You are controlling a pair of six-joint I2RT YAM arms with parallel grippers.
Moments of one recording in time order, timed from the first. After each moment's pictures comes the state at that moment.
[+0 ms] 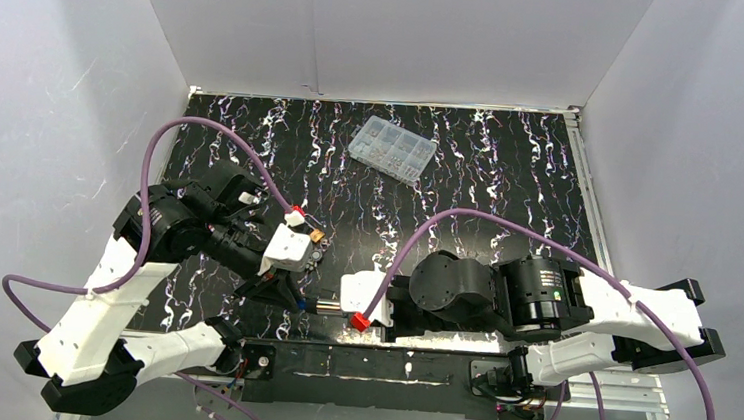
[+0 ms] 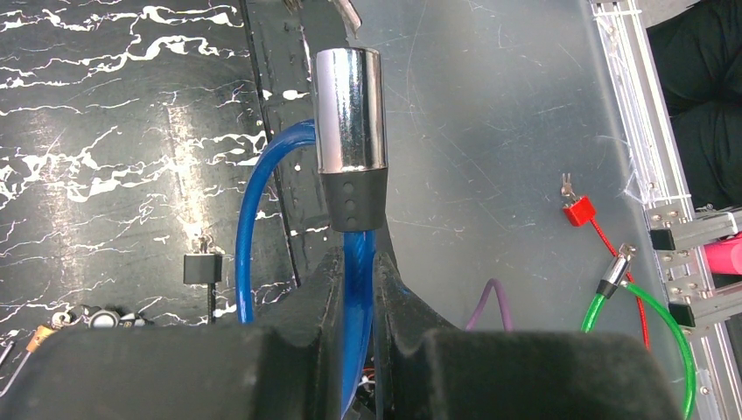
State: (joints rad) left arm -0.67 1.02 1.53 -1.63 0.93 0.78; right arm 1.68 1.24 1.65 -1.01 0.18 -0.24
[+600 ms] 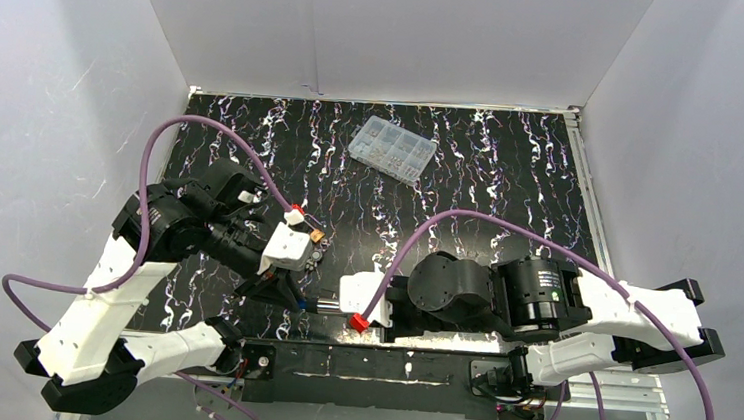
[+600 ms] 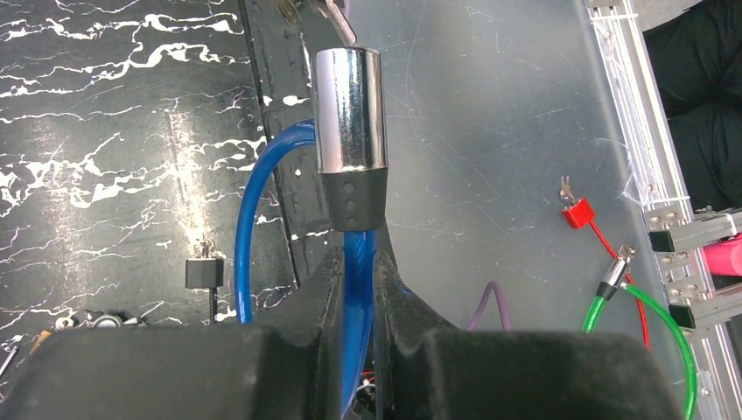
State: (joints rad) left arm -0.67 1.02 1.54 -1.63 0.94 0.78; right arm 1.68 1.24 1.64 -1.00 0.18 -0.24
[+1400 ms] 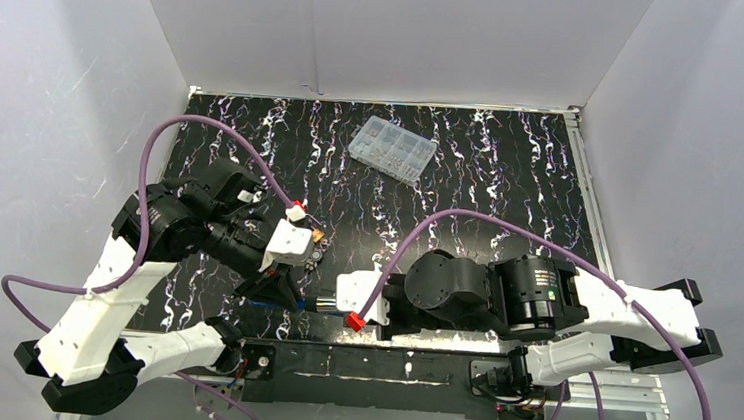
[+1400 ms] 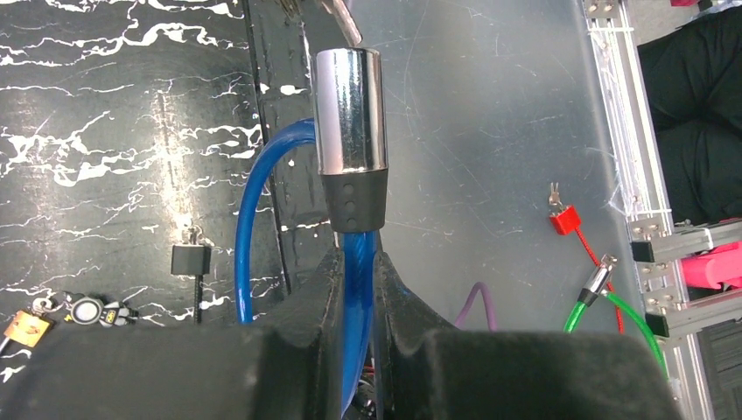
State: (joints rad) left arm -0.67 1.02 1.55 -1.63 0.92 0.72; right arm 1.67 1.25 1.64 -0.99 0.20 -0.27
